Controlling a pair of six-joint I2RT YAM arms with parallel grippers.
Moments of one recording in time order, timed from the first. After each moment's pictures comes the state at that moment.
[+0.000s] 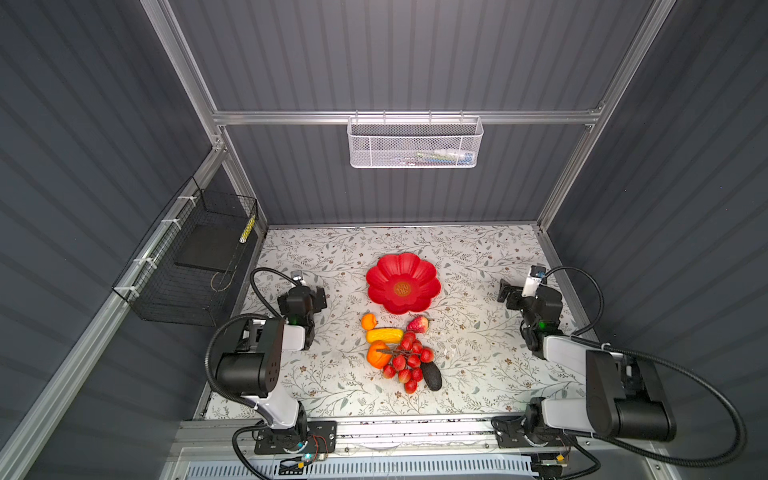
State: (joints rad) left arm -0.07 1.61 0.52 0.63 -0.32 -0.07; right arm -0.08 1.31 0.42 0.60 0.00 0.10
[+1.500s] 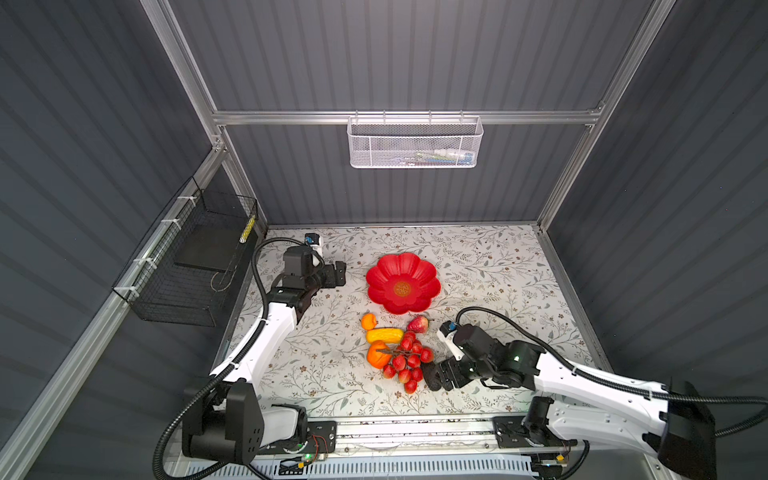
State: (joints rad) left arm -0.17 1.29 0.95 -0.22 0.09 -0.14; right arm 0.99 1.07 0.63 -0.58 -0.09 0.53
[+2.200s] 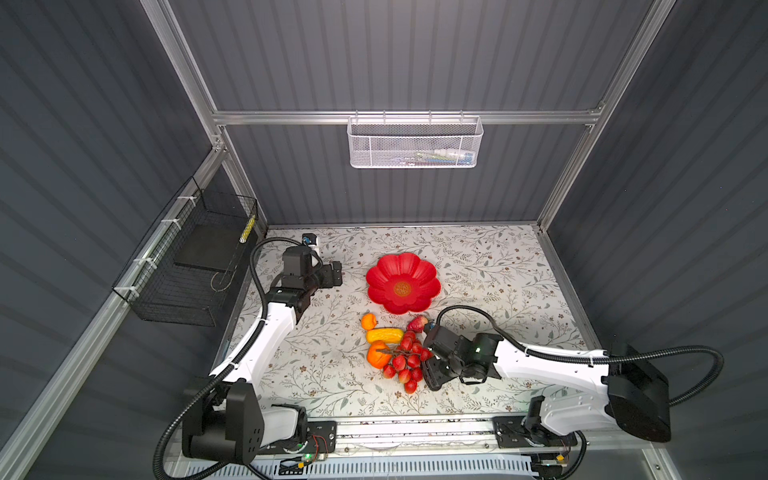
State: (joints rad) left arm -0.17 1.29 0.95 -0.23 0.03 -0.12; right arm 1.06 1.36 0.75 -0.58 0.05 0.61
